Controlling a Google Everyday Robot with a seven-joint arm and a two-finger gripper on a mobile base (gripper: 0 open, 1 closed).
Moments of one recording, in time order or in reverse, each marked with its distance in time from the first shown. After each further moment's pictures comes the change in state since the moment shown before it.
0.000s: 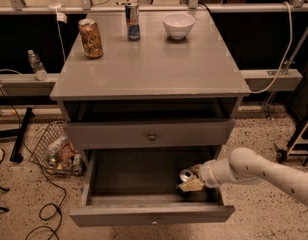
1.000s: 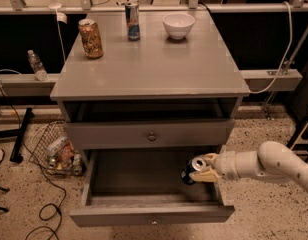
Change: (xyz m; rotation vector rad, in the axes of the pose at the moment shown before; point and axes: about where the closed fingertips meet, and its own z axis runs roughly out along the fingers) arm -0.049 0.011 -0.090 -0.023 -0.218 -0.093
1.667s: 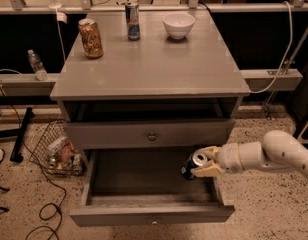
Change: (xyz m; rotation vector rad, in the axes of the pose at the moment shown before) arm -0.034 0.008 -0.022 -0.061 -0.013 -0.109
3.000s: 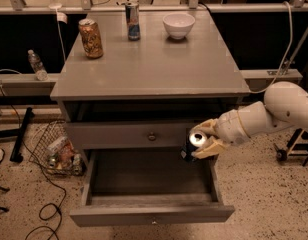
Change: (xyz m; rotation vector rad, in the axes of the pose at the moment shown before) arm -0.116 0.019 -0.050 -0.109 0.155 -0.260
